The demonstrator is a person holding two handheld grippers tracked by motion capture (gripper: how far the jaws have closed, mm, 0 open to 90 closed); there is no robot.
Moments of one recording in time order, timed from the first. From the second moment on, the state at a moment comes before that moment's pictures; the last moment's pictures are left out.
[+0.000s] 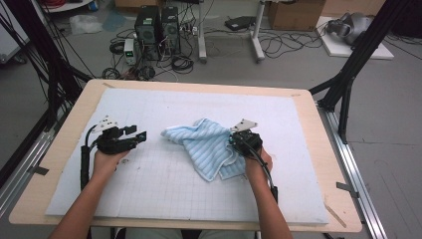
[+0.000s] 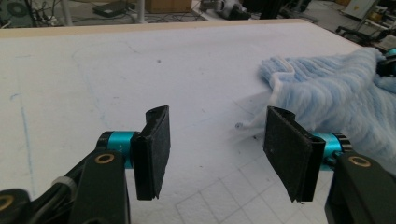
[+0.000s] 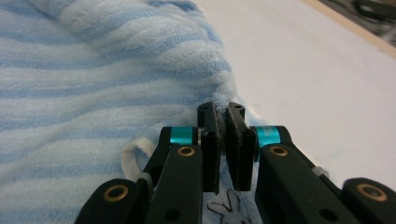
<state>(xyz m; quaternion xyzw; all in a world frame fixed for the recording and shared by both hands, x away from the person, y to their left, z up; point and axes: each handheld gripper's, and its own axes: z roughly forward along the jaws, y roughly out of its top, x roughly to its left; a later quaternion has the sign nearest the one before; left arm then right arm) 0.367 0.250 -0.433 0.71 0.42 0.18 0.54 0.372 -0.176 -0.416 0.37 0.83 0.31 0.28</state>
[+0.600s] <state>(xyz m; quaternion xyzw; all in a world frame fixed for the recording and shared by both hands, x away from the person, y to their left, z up) 0.366 0.255 -0.430 0.70 0.42 0.19 0.55 0.361 -0.167 -0.398 0.37 0.80 0.41 0.26</state>
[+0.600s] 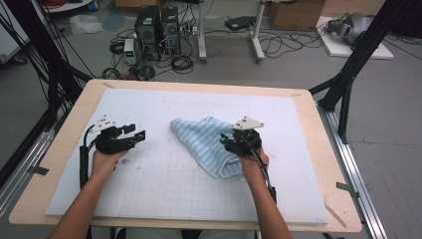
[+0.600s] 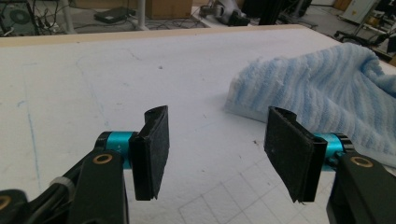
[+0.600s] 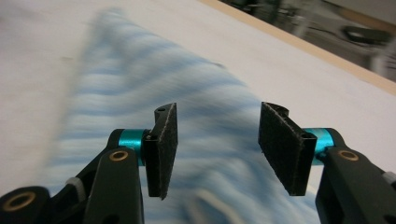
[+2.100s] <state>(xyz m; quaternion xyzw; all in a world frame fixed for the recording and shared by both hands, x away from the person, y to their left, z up) 0.367 0.263 -0.433 0.70 0.44 0.16 0.54 0.369 -0.120 -0.400 0.33 0.79 0.51 0.06</state>
